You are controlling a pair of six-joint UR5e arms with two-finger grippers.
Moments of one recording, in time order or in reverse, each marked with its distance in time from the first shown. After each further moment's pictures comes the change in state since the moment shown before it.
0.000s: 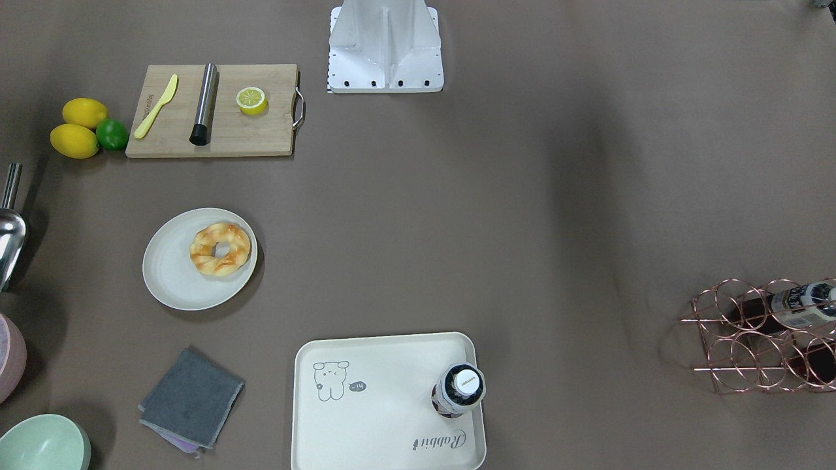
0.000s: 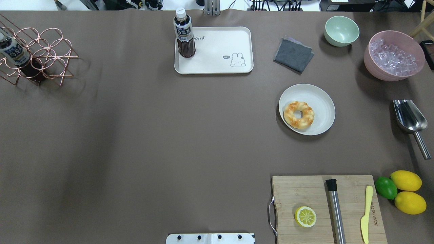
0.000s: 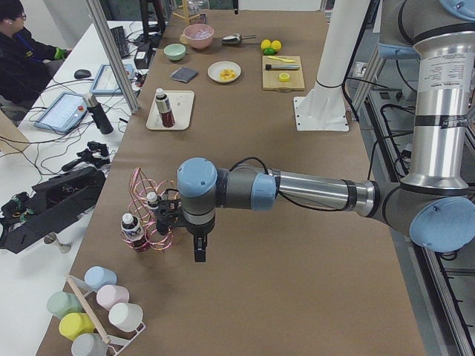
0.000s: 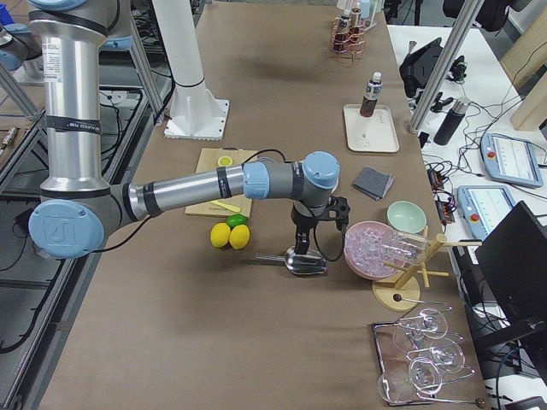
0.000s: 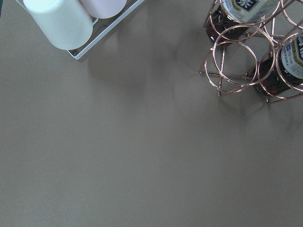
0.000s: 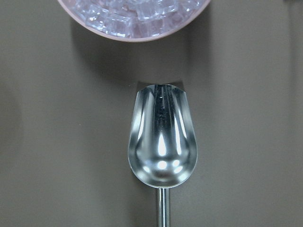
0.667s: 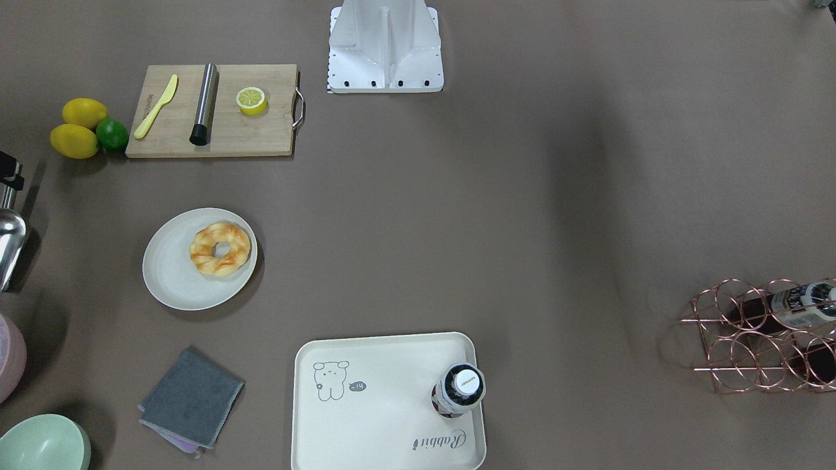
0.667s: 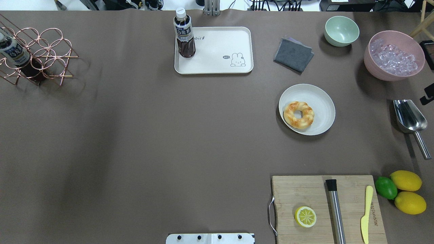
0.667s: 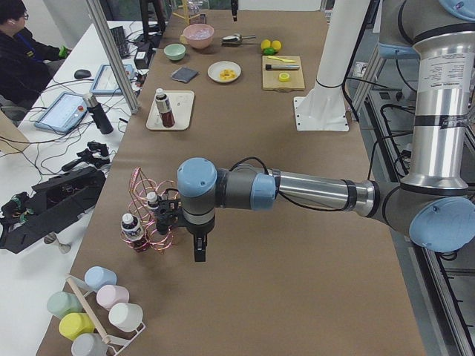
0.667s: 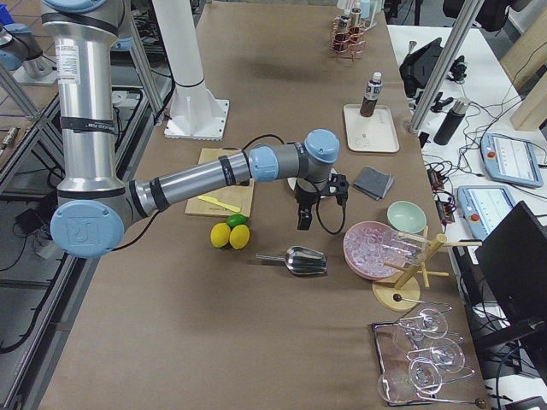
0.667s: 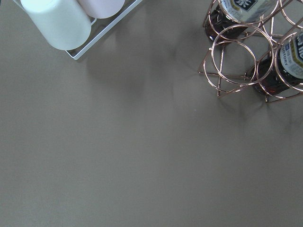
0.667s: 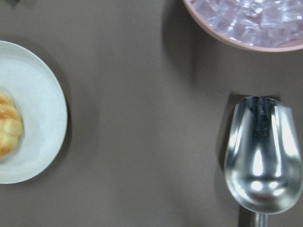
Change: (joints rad) left arm 0.003 -0.001 0.001 -0.003 0.000 0.000; right arm -0.189 0.055 0.054 0.093 -0.001 0.214
